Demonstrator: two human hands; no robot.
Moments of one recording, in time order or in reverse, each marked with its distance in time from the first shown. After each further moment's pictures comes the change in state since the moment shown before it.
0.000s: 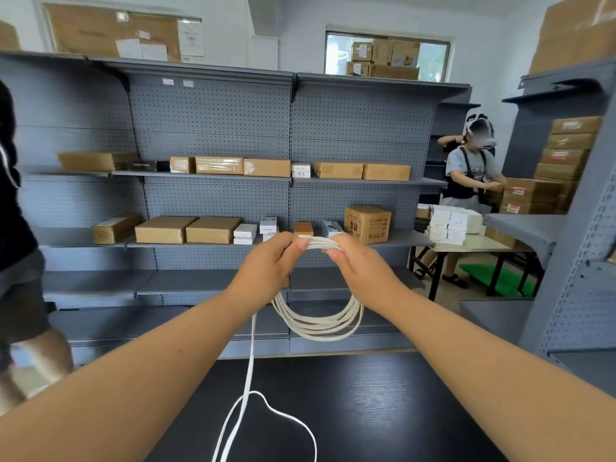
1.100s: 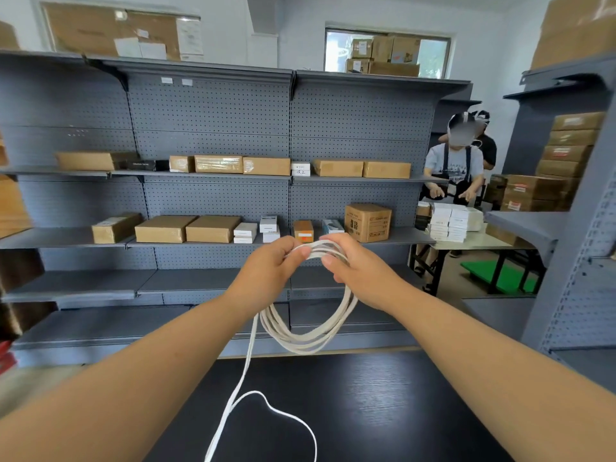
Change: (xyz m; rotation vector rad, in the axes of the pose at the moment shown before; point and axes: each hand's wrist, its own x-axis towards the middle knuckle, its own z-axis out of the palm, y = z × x) left_hand 0.001 -0.004 0.004 0.038 -0.055 0.007; right_hand 0.002 0.007 0.001 0.269 -0.140 0.130
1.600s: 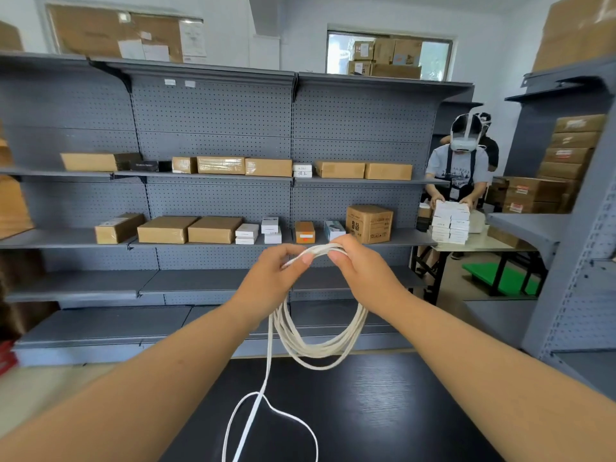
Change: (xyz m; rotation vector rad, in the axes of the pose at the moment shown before) left_hand -0.012 0.002 0.007 -0.259 0.010 -0.182; right_hand -0.003 -0.001 0.004 -0.198 0.167 -0.063
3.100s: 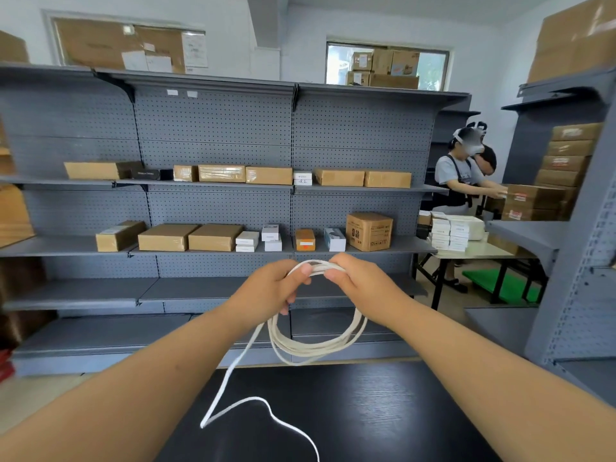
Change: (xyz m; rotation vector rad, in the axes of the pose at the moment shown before) left_hand 0.004 -0.004 -0.012 0.149 -0.166 -0.002; right_hand -0.001 0.000 -0.004 -0.077 -0.176 -0.007
